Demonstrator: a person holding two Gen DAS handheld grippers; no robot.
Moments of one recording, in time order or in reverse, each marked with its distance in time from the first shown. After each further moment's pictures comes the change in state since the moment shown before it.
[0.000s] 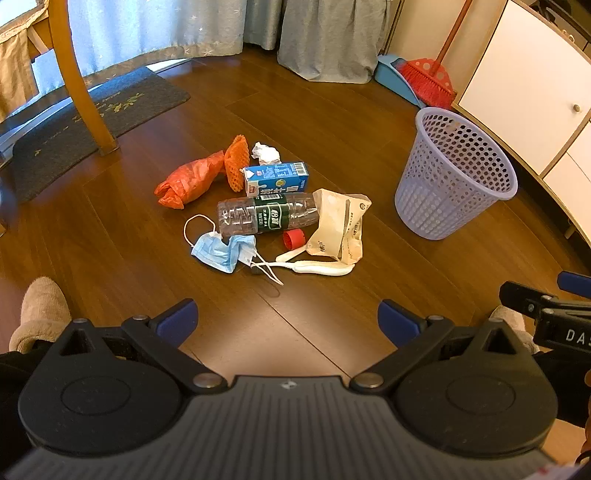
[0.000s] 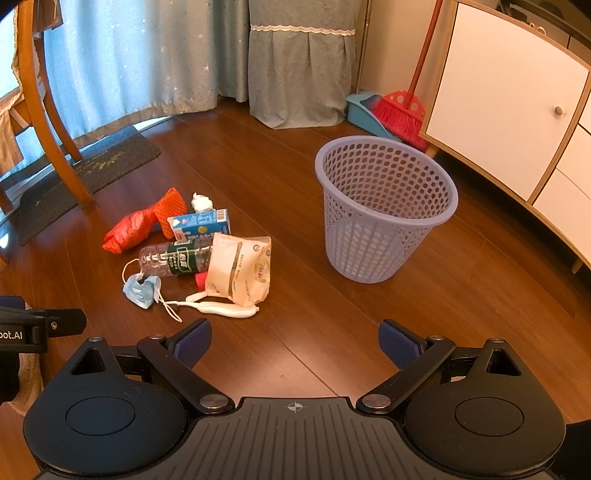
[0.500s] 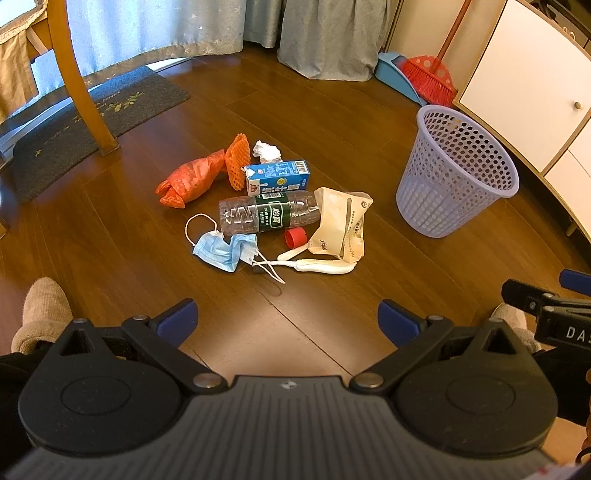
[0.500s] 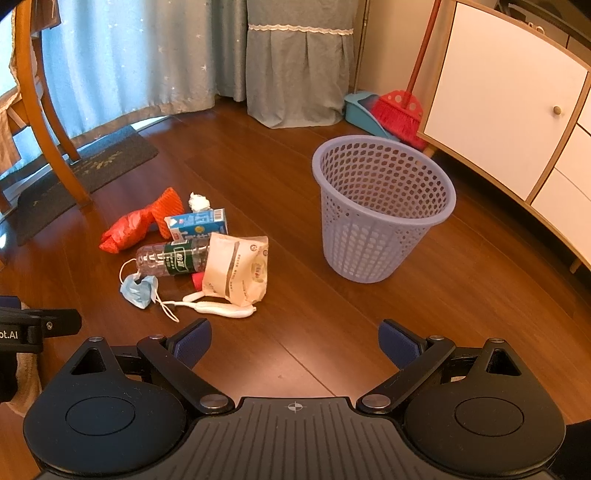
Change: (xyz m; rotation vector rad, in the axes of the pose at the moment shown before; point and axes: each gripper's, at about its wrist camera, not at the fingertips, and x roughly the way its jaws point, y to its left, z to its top) left arm 0.001 0.000 0.001 0.012 0.009 0.005; right arm 0.003 -0.003 0.003 0.000 0.005 -0.011
